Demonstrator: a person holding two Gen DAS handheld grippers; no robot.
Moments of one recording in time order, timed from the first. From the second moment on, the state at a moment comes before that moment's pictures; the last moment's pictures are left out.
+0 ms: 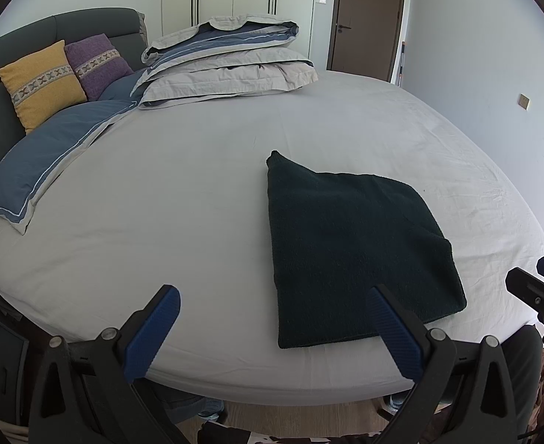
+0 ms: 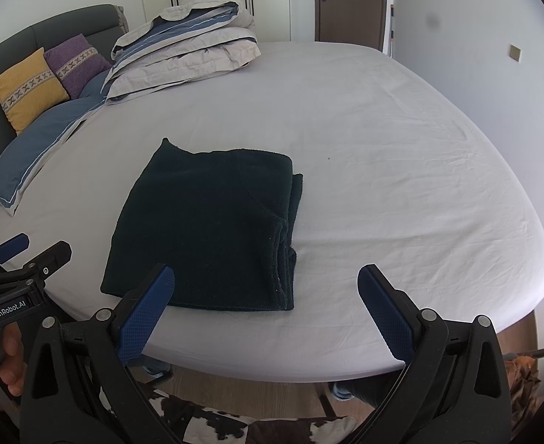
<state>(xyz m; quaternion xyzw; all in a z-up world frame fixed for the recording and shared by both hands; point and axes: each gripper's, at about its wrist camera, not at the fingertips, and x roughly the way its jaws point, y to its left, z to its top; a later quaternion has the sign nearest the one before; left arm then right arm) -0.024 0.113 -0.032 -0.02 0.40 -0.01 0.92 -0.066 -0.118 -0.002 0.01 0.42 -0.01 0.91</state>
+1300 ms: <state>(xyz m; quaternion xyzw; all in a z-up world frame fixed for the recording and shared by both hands) -0.025 0.113 -0.038 -0.02 0.40 -0.01 0.92 -0.065 -0.119 -0.010 0.01 0.43 0.00 0.90</state>
